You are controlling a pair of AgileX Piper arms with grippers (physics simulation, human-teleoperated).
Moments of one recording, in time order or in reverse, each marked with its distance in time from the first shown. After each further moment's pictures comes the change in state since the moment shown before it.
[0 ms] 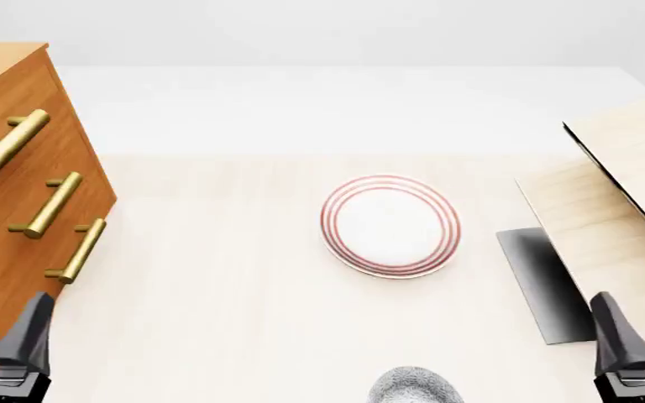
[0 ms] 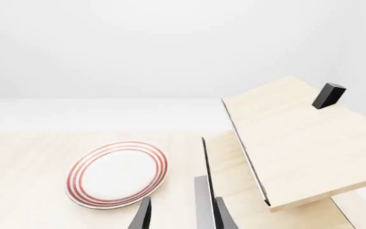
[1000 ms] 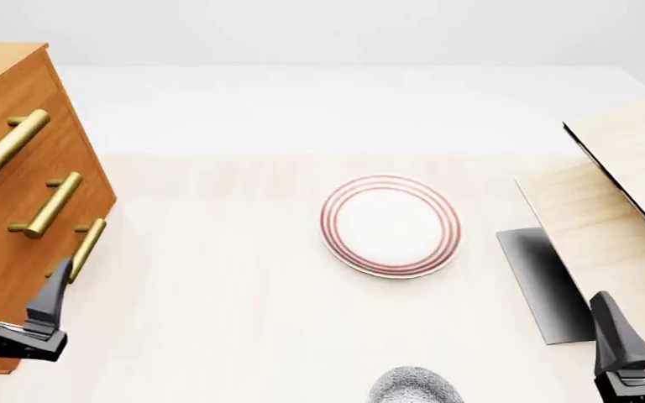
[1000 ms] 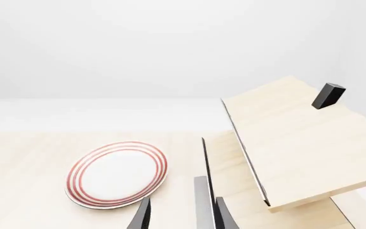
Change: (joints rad) left arm -0.035 0.370 -0.137 -0.143 0.392; right arm -0.001 0.003 -0.002 -0.001 0.000
